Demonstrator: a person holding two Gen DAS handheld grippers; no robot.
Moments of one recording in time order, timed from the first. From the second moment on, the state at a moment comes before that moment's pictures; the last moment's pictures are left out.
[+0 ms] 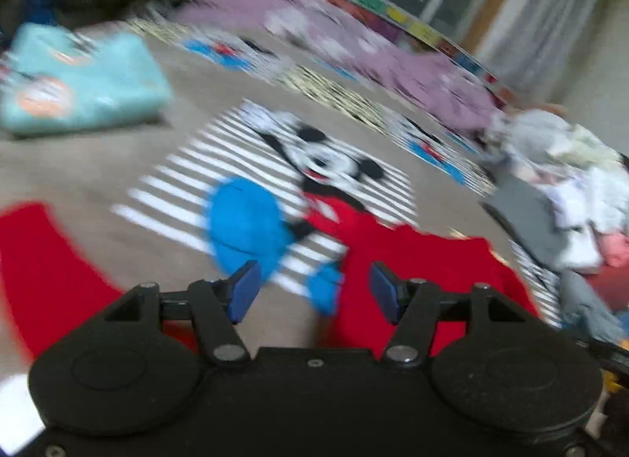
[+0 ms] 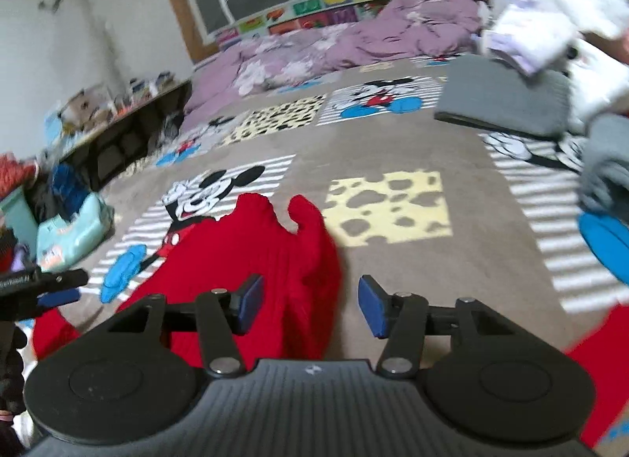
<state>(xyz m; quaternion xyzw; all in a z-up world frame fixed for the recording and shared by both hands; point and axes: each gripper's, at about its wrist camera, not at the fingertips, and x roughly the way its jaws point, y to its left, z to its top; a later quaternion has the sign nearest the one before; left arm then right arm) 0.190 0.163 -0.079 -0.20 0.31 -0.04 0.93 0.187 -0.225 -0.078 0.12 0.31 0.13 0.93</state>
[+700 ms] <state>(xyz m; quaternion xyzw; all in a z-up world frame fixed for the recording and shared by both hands) 0.313 0.127 -0.115 -0.21 0.39 -0.14 0.88 0.288 -0.221 -0.103 0.11 0.35 0.15 0.92</state>
